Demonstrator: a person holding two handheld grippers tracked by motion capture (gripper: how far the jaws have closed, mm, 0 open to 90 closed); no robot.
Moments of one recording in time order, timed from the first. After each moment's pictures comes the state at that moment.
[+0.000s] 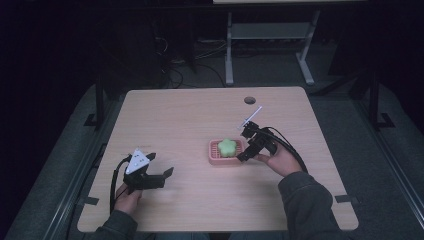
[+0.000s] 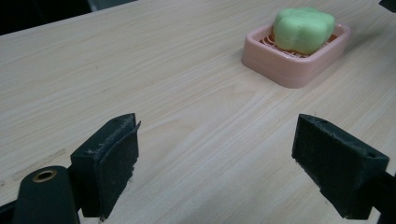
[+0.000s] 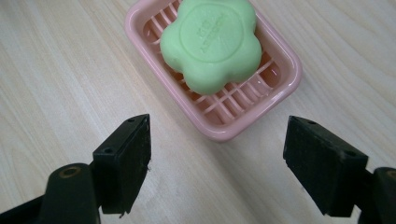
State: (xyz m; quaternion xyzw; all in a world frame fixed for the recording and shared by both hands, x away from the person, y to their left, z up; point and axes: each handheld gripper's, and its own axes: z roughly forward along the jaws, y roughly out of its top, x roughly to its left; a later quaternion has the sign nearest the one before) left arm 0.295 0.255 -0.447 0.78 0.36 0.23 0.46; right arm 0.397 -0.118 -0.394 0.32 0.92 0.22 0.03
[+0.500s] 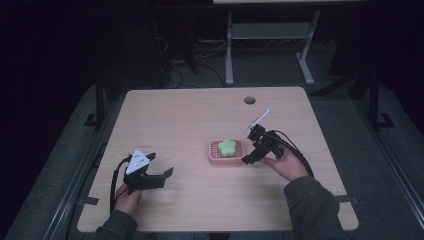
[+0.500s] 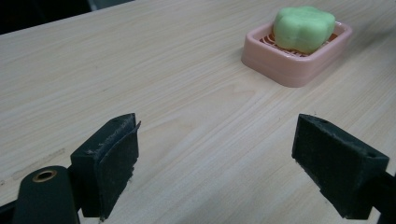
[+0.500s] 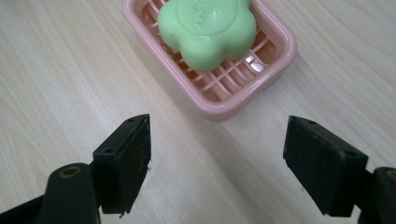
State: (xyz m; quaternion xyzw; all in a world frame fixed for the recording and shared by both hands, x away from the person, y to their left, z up) left arm 0.295 0.255 -0.447 0.78 0.36 0.23 0.45; right arm 0.385 -0.134 -0.394 0.33 0.91 0.23 0.03
